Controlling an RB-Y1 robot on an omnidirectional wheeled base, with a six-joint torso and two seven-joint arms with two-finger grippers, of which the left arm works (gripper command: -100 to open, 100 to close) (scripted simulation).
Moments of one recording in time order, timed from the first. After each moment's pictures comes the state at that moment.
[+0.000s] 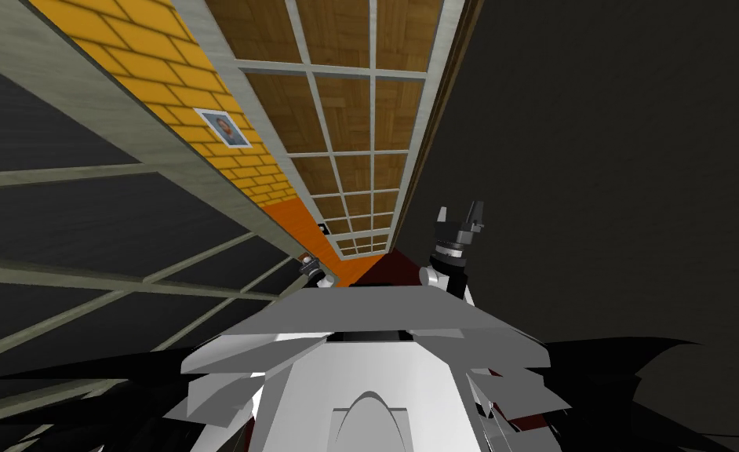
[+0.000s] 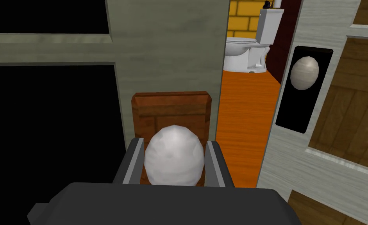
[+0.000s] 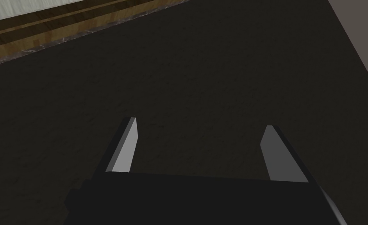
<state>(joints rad) -0.03 0.05 0.25 -0.76 0.76 -0.95 1.06</state>
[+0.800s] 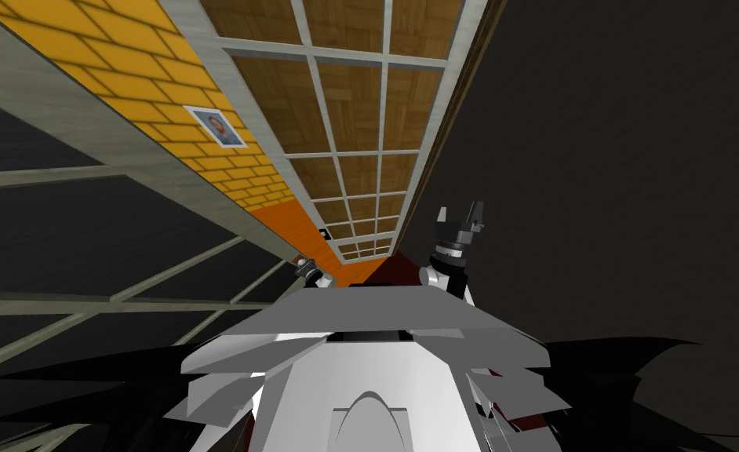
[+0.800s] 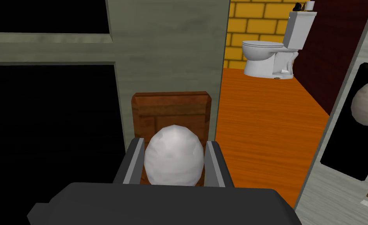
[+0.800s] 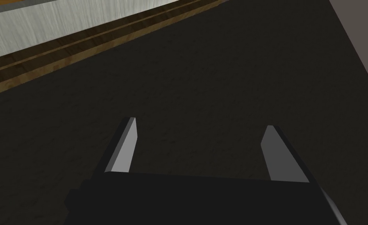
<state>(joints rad) -0.09 0.05 0.36 -0.68 0.77 -0.99 1.05</state>
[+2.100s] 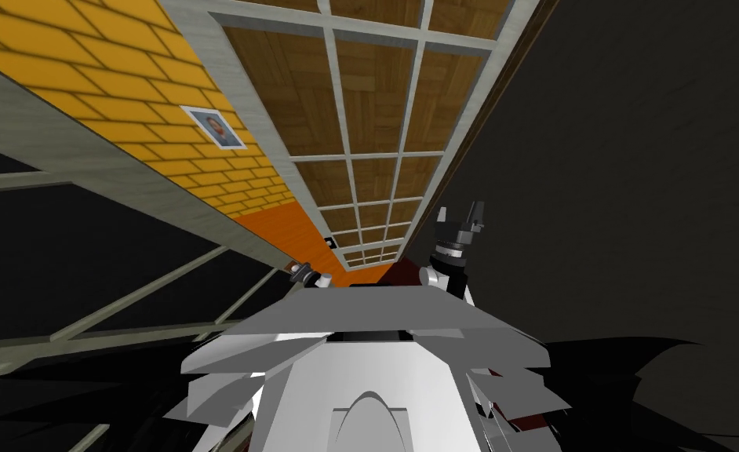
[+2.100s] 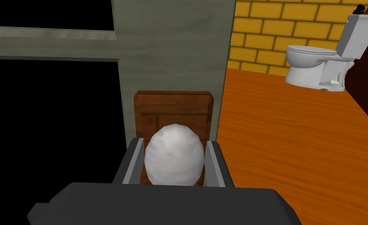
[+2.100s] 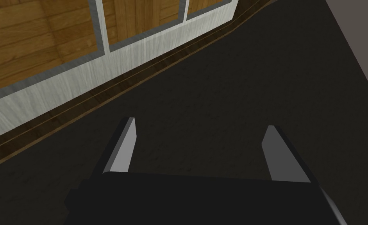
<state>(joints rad) -0.11 0.00 0.53 -0.68 0.79 -1.03 1.00</state>
